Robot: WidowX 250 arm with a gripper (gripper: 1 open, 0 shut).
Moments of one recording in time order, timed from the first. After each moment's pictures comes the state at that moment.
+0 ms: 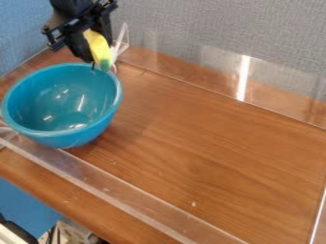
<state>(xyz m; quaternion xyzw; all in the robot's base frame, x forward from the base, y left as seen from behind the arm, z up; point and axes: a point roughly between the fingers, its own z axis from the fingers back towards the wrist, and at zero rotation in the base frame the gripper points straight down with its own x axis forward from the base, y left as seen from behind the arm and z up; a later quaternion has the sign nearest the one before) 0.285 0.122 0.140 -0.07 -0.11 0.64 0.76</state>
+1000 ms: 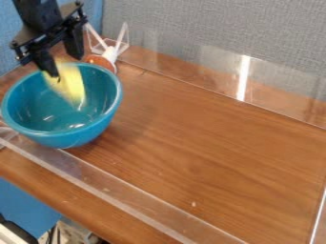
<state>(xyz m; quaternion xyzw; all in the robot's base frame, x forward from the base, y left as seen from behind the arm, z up) 0.258 0.156 0.123 -0.03 -0.12 0.65 0.75</state>
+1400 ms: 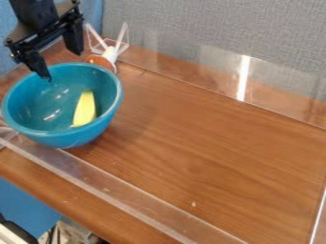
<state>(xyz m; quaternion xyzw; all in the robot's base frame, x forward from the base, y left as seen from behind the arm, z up) 0.257 0.153 0.130 -0.02 -0.13 0.64 0.76</state>
